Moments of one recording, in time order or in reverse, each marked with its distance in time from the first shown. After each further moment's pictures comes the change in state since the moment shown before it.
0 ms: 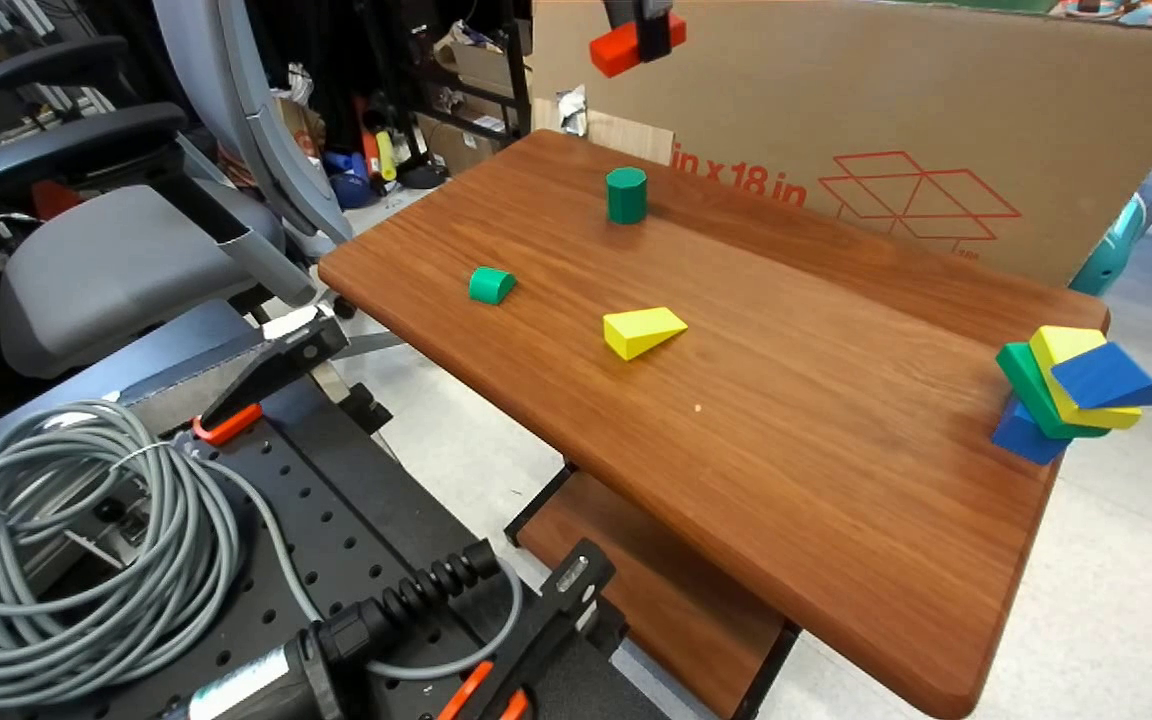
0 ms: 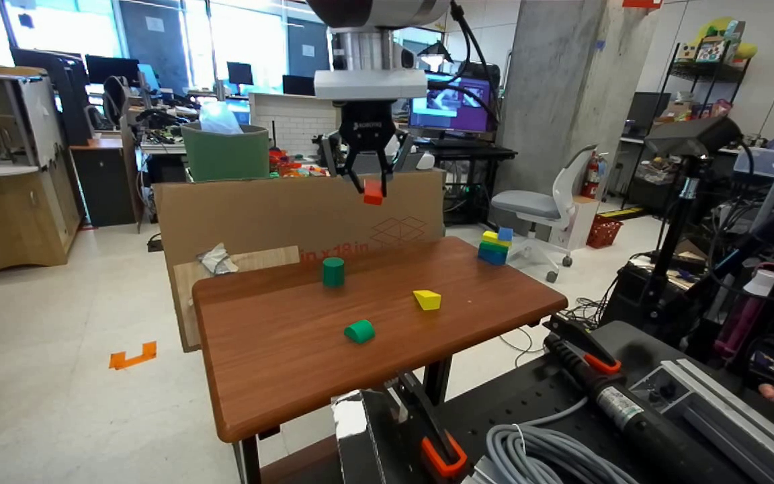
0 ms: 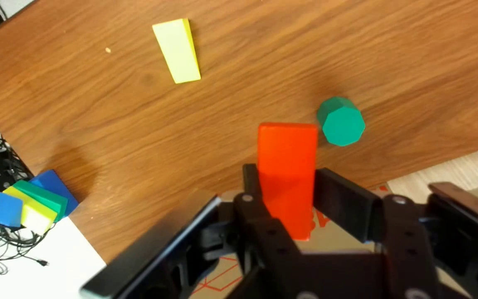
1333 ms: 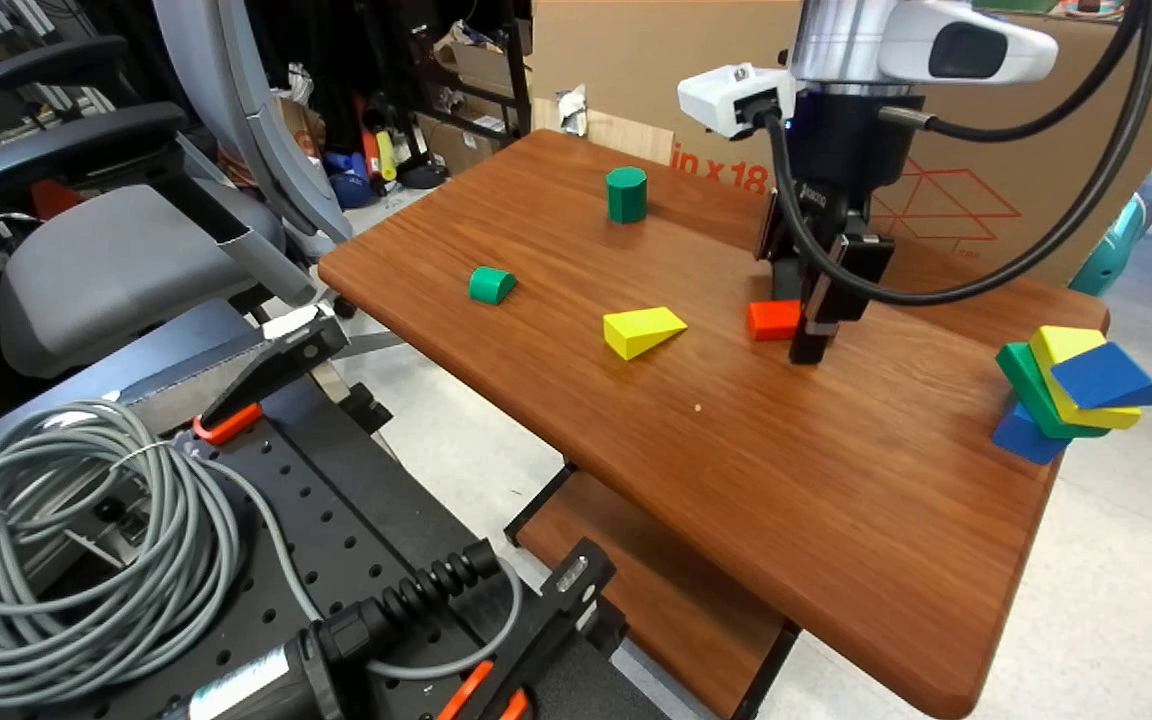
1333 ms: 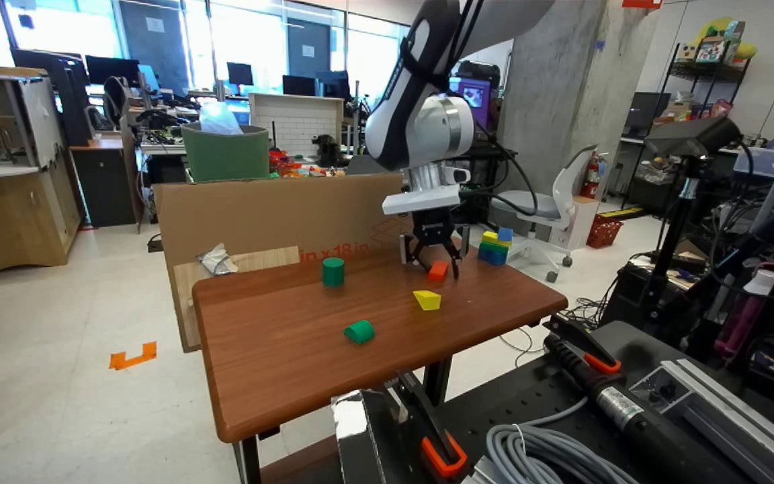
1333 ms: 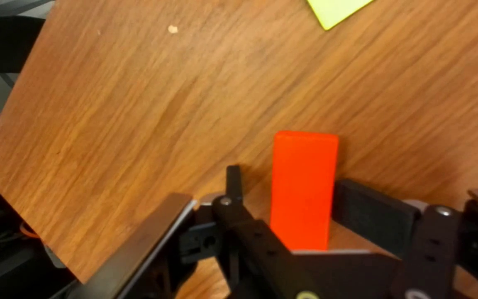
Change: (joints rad) arm -0.154 0.516 -0.121 0.400 0.153 -0.196 0.073
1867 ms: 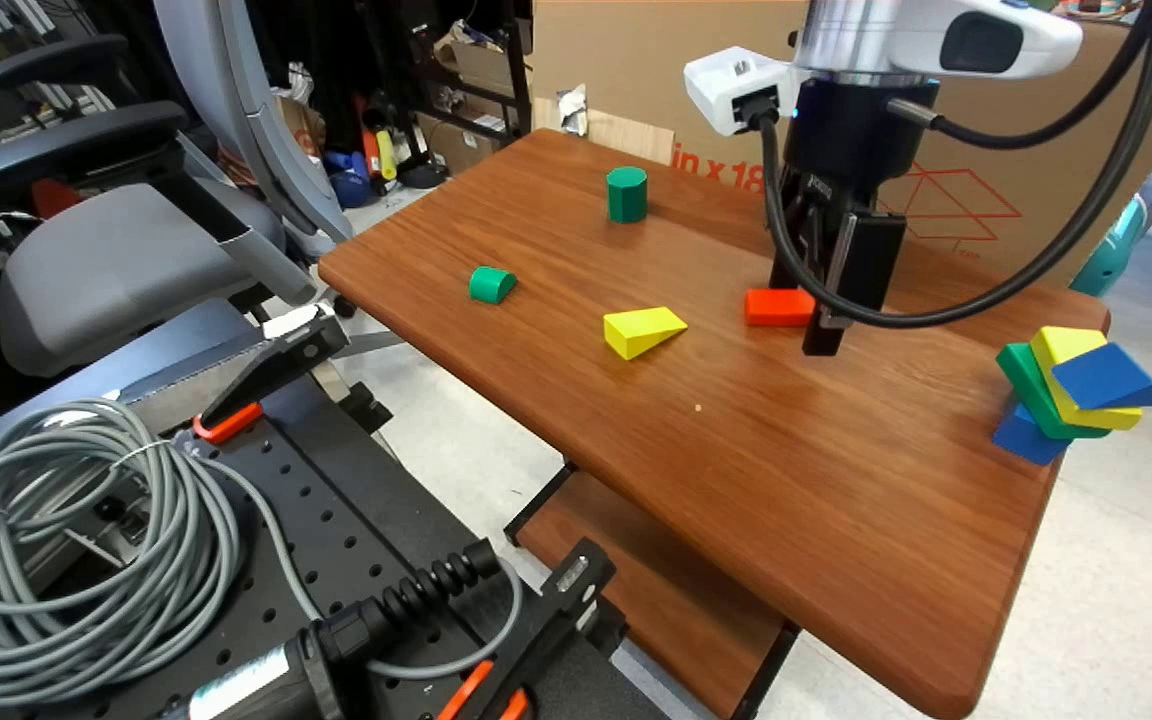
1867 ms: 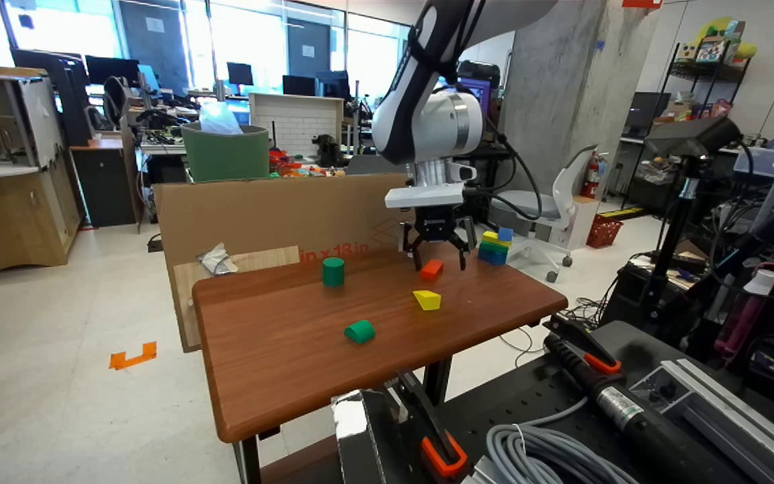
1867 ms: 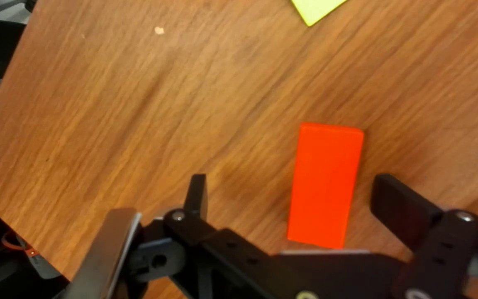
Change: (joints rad) arm -0.009 -0.046 0.001 -0.070 0.046 0.083 -0.003
